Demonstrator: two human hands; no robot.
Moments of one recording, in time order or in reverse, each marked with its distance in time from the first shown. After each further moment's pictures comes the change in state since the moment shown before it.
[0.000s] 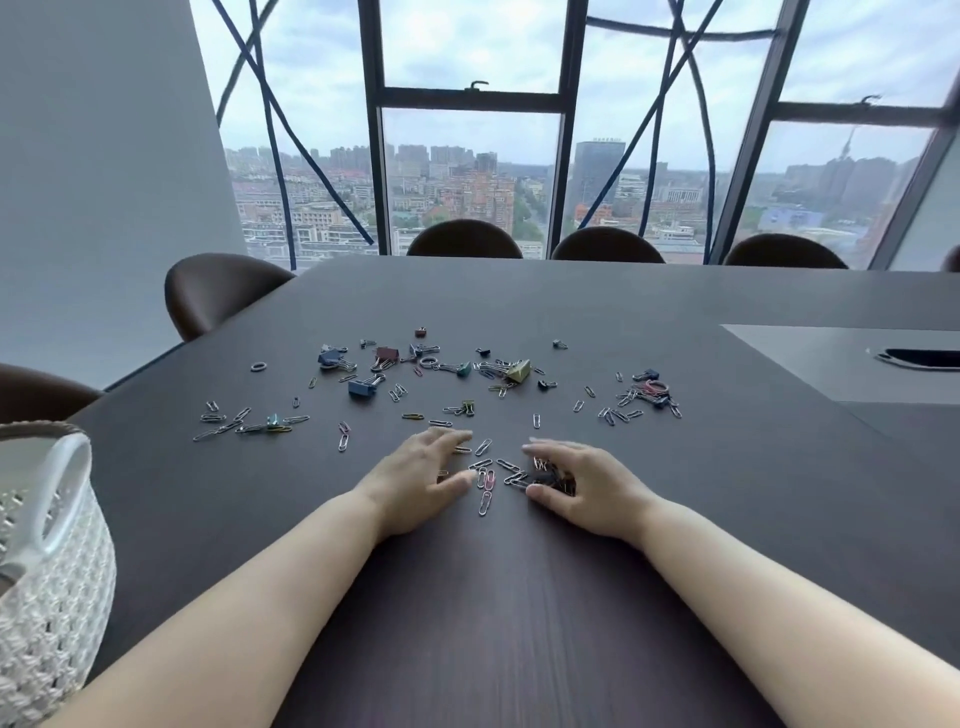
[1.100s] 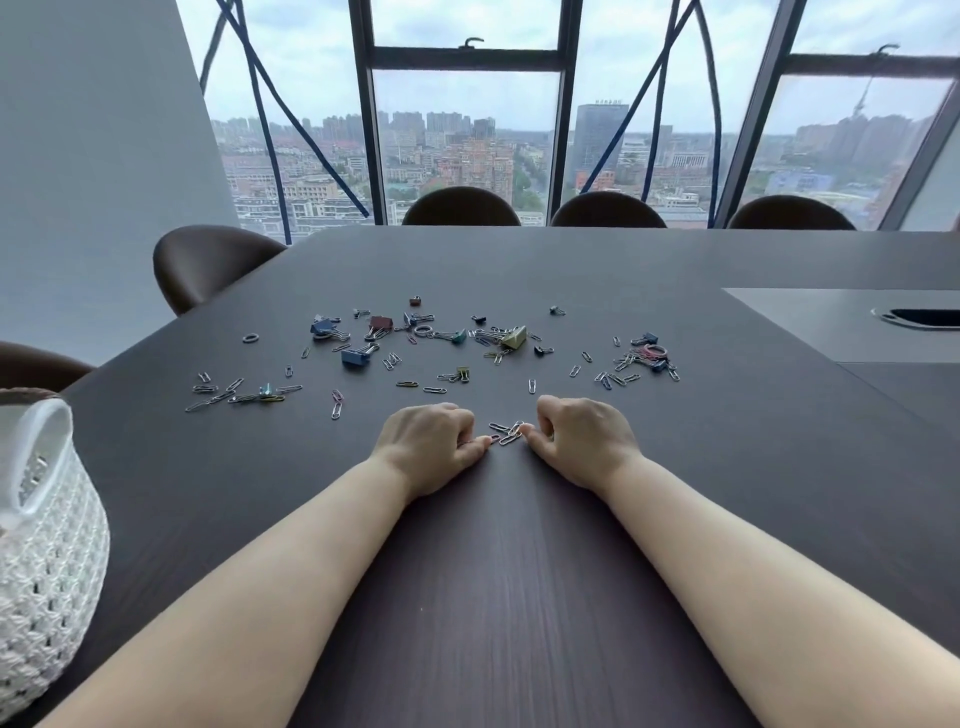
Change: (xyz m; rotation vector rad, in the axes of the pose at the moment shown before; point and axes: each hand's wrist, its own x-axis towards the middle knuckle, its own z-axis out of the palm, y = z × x) left_hand 0.013 0.016 0.014 0.313 0.214 0.071; right_hand 0.009 -0.009 0.005 -0.346 0.216 0.078
